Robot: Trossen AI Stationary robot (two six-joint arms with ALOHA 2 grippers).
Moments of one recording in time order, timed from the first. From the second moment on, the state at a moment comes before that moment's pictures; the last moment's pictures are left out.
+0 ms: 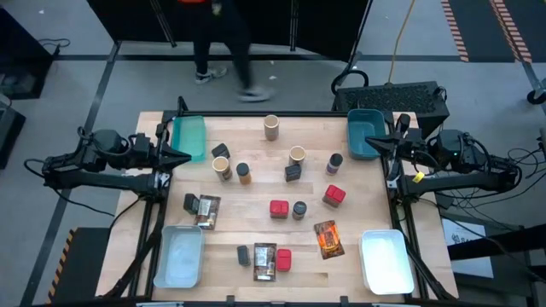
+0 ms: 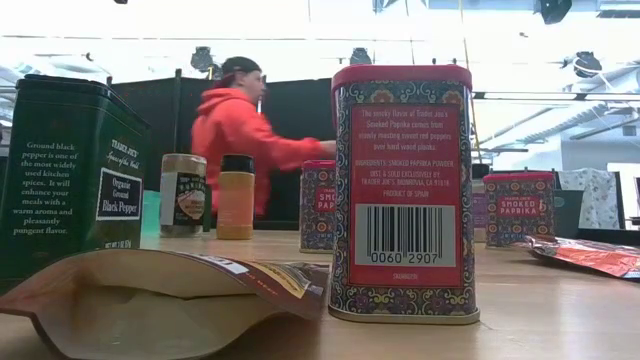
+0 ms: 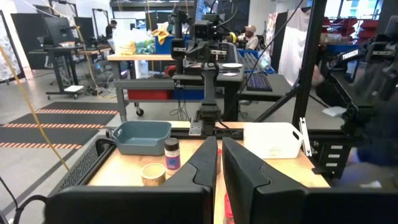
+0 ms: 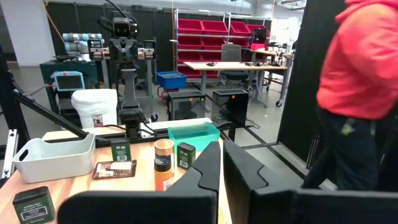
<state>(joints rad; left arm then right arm) 0.00 0.39 0.78 -0.40 0.00 0.01 0.00 0.40 0.79 -0.39 0.31 0.00</state>
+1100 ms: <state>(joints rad) 0.00 0.39 0.78 -0.40 0.00 0.01 -0.01 0.19 0.55 -0.31 0.28 0.09</state>
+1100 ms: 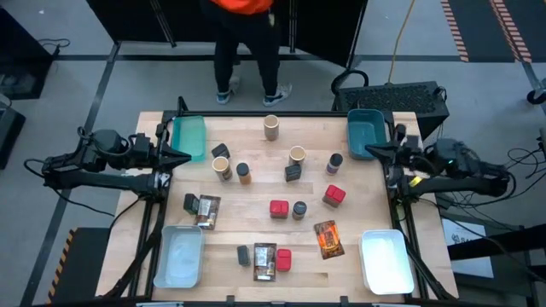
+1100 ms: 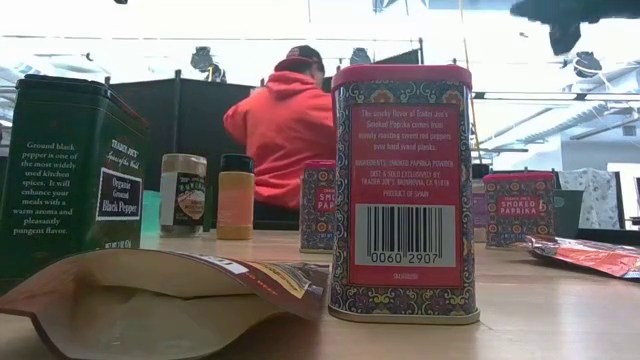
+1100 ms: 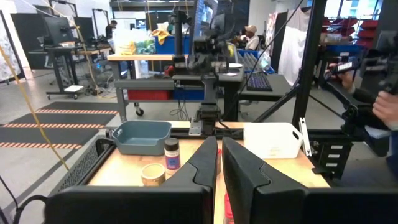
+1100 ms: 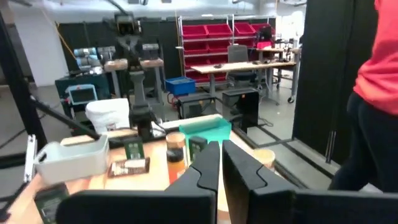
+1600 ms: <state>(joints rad) 0.00 0.39 0.78 -0.40 0.00 0.01 -0.02 0.13 0.31 0.12 0.26 0.14</state>
